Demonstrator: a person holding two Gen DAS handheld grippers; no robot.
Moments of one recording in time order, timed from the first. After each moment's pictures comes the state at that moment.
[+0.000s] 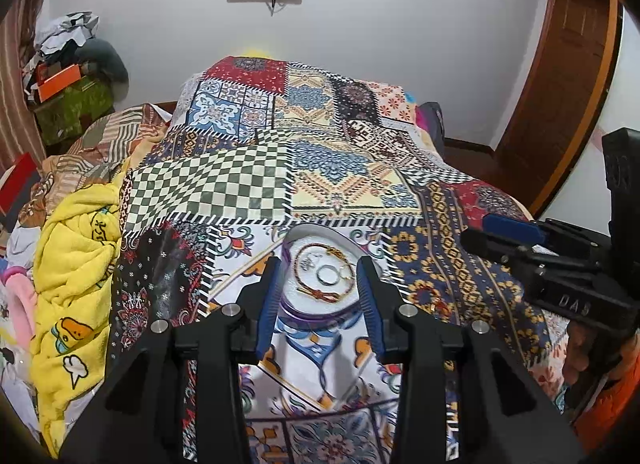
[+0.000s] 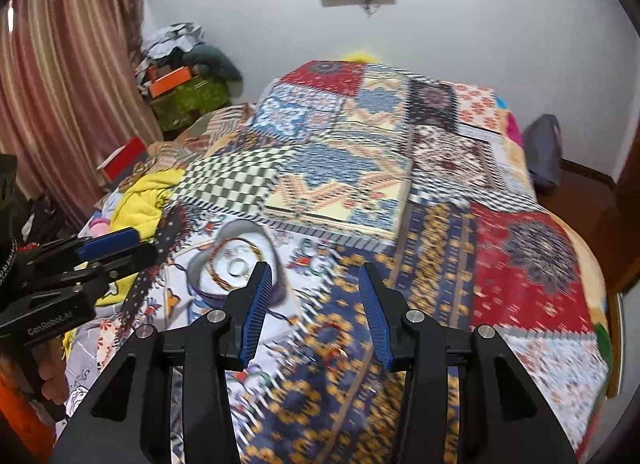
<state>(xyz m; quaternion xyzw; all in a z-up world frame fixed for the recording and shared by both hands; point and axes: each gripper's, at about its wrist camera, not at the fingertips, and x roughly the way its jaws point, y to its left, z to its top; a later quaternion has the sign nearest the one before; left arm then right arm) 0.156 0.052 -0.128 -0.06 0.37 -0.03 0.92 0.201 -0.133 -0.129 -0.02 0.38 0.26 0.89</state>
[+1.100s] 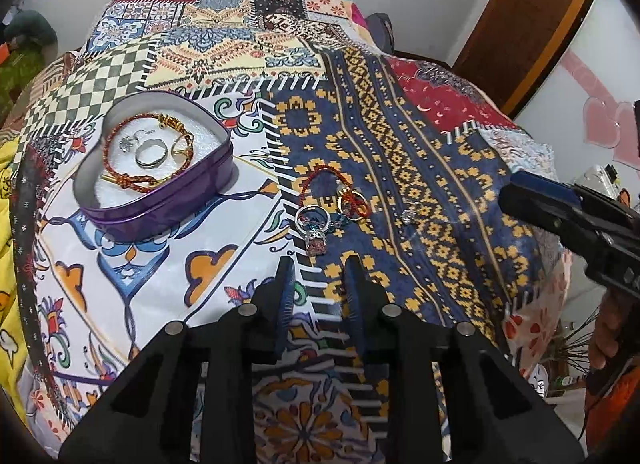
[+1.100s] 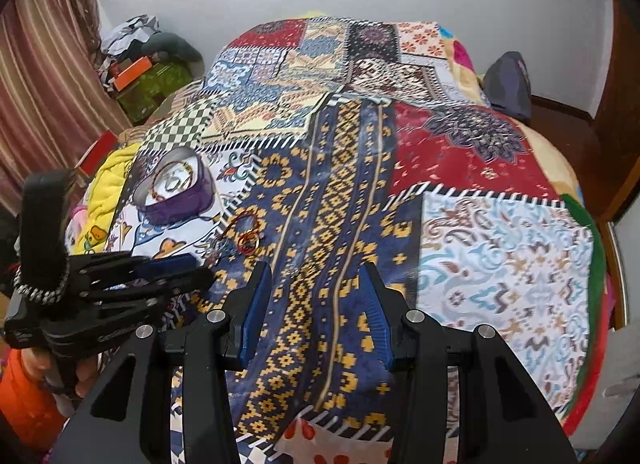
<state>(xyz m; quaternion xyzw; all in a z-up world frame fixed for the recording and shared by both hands) 0.175 -0.047 -0.226 -0.04 0.50 -0.13 0.85 0.174 -0.210 -0.180 0.01 0.44 0.22 0.87</state>
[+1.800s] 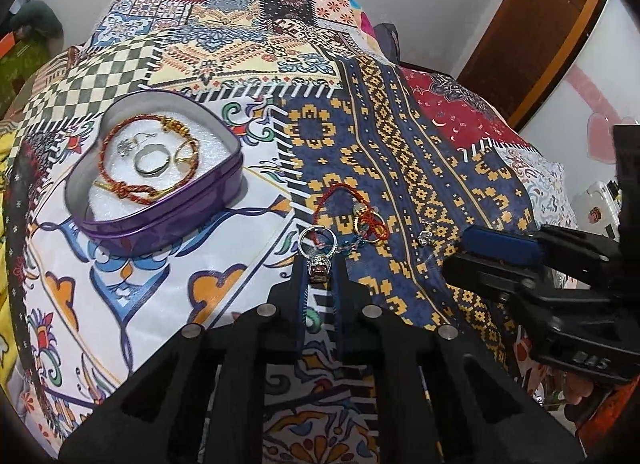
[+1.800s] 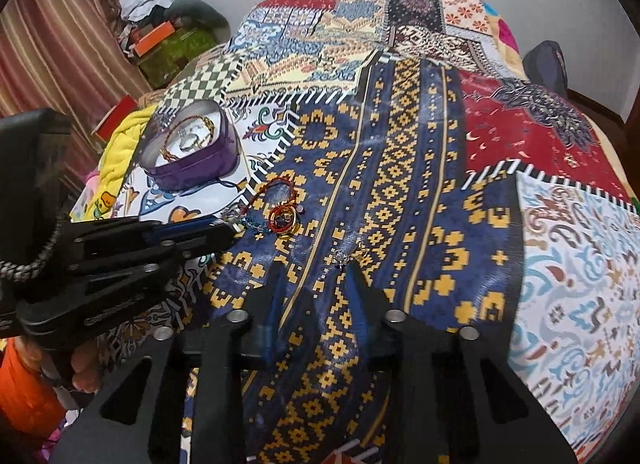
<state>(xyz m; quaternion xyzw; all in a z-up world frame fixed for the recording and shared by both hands) 0.187 -0.036 -0.234 -0.06 0.49 -0.12 0.86 0.185 -0.174 -0.211 -0.01 0.49 0.27 0.83</state>
